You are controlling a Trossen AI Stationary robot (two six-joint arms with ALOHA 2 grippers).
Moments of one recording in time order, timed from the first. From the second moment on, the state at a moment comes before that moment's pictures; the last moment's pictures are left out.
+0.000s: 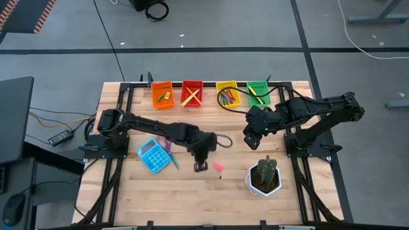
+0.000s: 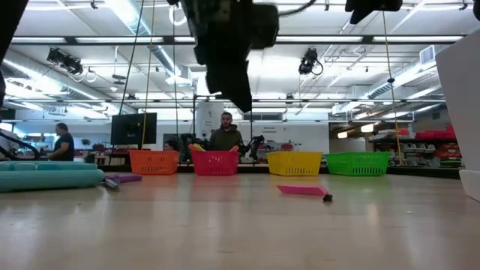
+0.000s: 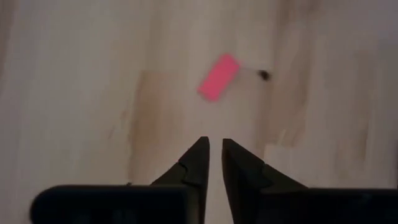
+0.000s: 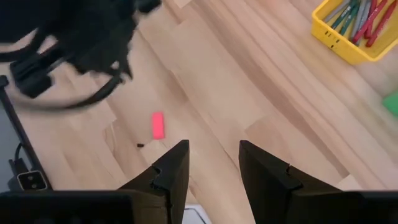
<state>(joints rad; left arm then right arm) -0.12 1.91 1.51 -0.71 0.10 -0.32 0.22 1.31 1.46 -1.24 0.23 0.83</state>
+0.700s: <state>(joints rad) -0.17 1.92 1.33 -0.28 0.02 0.33 0.22 1.31 1.46 -1.24 0.30 0.92</state>
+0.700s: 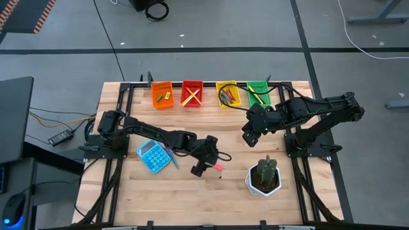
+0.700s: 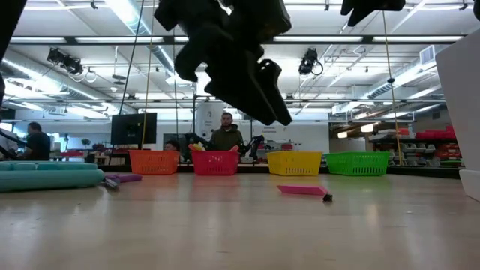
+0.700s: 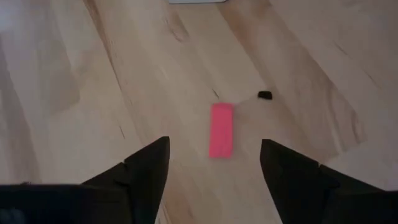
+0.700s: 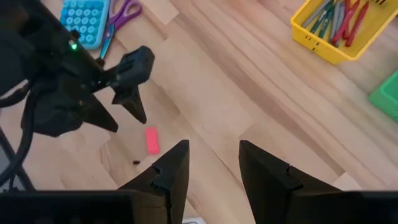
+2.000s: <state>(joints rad) -0.17 2.13 1.34 -0.11 0.02 0.27 0.18 1.31 1.46 -1.24 0.42 0.98</state>
